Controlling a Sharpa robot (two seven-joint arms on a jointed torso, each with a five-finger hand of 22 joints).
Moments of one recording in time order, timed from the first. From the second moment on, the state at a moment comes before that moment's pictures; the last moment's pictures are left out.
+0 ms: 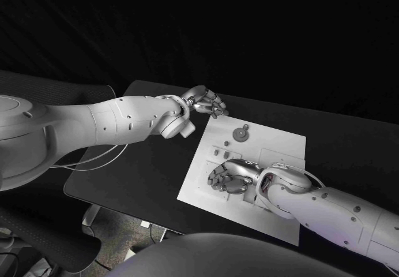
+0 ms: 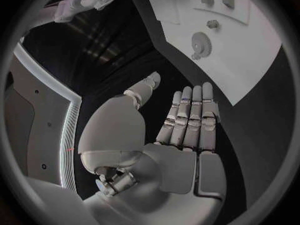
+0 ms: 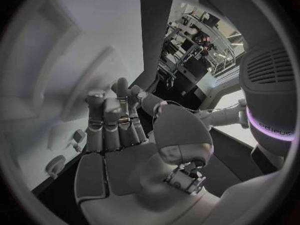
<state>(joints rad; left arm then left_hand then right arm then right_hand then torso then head) 1.23 -0.73 -0.17 1.20 -0.53 -0.29 0.21 1.11 -0.16 0.50 -0.21 0.06 0.83 0.19 0.20 0.56 1.03 0.17 0.12 0.14 0.84 0.16 0.34 0.56 0.09 0.90 0.07 0.13 0.85 1.01 -0.41 -0.17 1.28 -1.40 -0.13 0.21 1.03 0.06 0.65 -0.28 0.05 0.94 0.12 0.24 0.55 1.14 0.06 0.38 0.50 1.19 -0.04 1.28 1.00 0.21 1.08 0.00 0.95 1.31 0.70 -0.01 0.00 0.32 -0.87</state>
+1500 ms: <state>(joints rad) 1.23 -0.73 -0.17 1.20 -0.53 -0.29 0.21 1.11 -0.16 0.50 -0.21 0.06 0.83 0.19 0.20 0.56 1.03 0.17 0.12 0.14 0.84 0.16 0.34 0.56 0.08 0.90 0.07 0.13 0.85 1.02 -0.39 -0.16 1.27 -1.44 -0.10 0.19 1.03 0.06 0.65 -0.29 0.05 0.89 0.17 0.24 0.54 1.14 0.06 0.36 0.44 1.15 0.00 1.28 0.98 0.21 1.06 0.02 0.94 1.31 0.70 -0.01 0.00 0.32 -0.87</state>
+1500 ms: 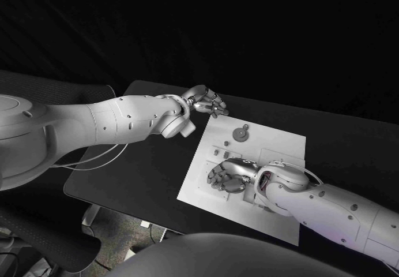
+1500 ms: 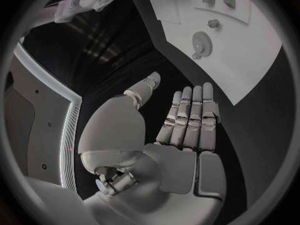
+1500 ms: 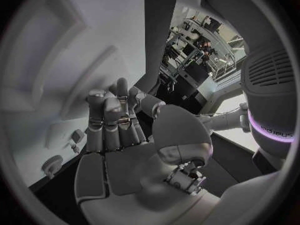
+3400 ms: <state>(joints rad) 1.23 -0.73 -0.17 1.20 -0.53 -0.29 0.21 1.11 -0.16 0.50 -0.21 0.06 0.83 0.19 0.20 0.55 1.04 0.17 0.12 0.14 0.84 0.16 0.34 0.56 0.08 0.90 0.07 0.13 0.85 1.01 -0.42 -0.17 1.29 -1.32 -0.06 0.20 1.02 0.12 0.72 -0.25 0.05 0.85 0.15 0.23 0.55 1.12 0.07 0.16 0.29 1.25 0.01 1.33 0.90 0.16 1.13 -0.02 0.96 1.31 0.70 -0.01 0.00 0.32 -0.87</state>
